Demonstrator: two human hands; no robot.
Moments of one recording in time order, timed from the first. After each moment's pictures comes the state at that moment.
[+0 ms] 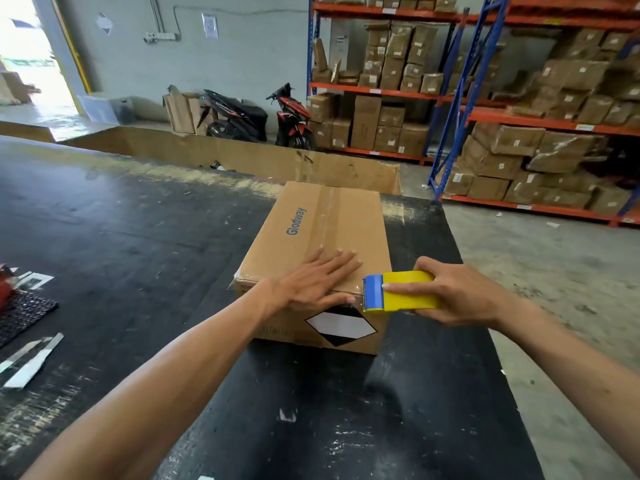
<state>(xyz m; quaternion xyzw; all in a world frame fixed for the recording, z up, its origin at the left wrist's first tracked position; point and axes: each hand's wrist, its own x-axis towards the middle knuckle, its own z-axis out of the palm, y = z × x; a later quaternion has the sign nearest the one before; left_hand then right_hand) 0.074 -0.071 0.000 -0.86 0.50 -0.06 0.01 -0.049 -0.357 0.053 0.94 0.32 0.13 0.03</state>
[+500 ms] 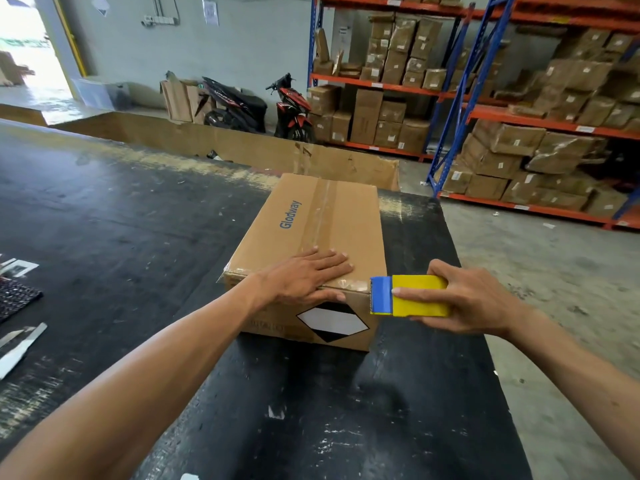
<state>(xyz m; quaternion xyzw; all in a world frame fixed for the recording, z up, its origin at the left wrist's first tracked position) 0.084 -0.067 -0.003 -0.86 0.51 -0.02 0.00 -0.056 -0.381 0.045 0.93 0.33 0.16 0.05</state>
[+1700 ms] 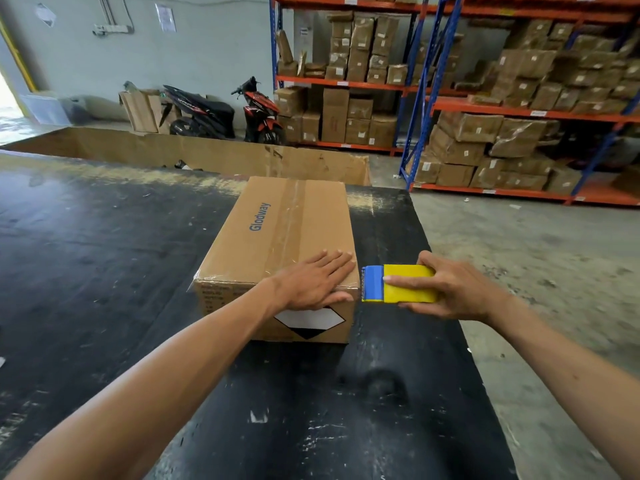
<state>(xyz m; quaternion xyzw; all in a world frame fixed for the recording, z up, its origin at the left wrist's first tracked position) 0.072 -0.133 -0.016 -0.83 0.54 -0.09 0.07 -0.070 -0.408 0.030 0.95 0.27 0.17 0.01</state>
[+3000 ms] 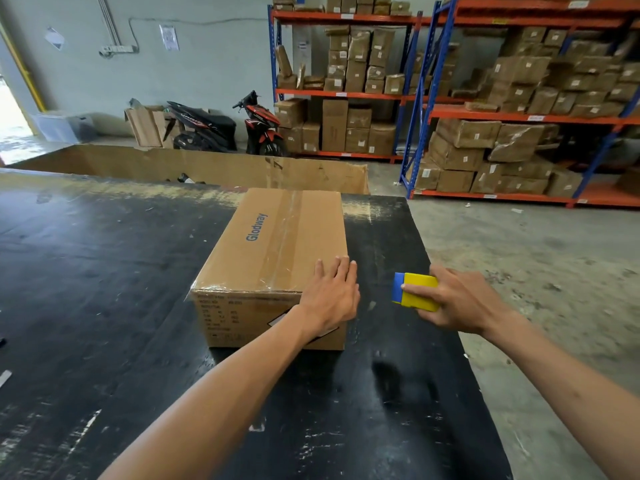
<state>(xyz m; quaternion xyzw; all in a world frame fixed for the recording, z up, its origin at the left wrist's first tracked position) 0.027 -0.184 -0.019 -0.92 0.38 -0.11 0.02 -0.087 -0.416 0.029 0.98 0.12 0.13 0.10</state>
